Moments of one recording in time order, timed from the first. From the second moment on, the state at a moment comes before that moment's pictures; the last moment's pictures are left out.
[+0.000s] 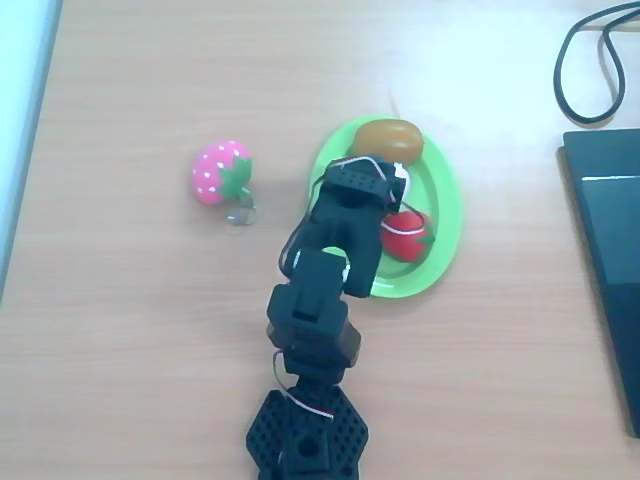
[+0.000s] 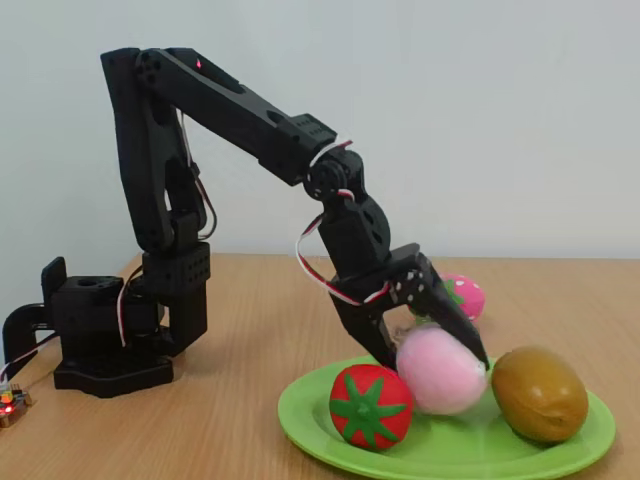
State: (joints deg) arm 20.0 102.8 124.9 40.6 -4.4
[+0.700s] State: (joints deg) arm 18.0 101.8 124.7 40.6 -2.3
